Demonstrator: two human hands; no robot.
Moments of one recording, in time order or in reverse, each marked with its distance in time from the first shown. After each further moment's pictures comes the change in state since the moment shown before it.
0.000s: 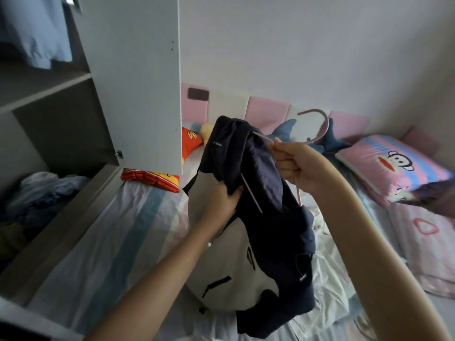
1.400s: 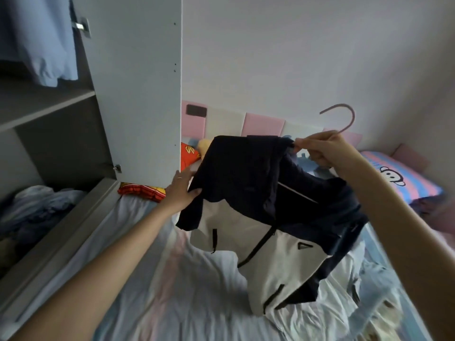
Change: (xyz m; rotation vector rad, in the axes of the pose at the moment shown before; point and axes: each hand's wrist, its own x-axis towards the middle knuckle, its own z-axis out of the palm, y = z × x) left_hand 0.070 -0.044 -0.097 0.425 -0.072 0.040; right_hand 0.006 -0.055 -0.054 -0.549 0.250 -0.321
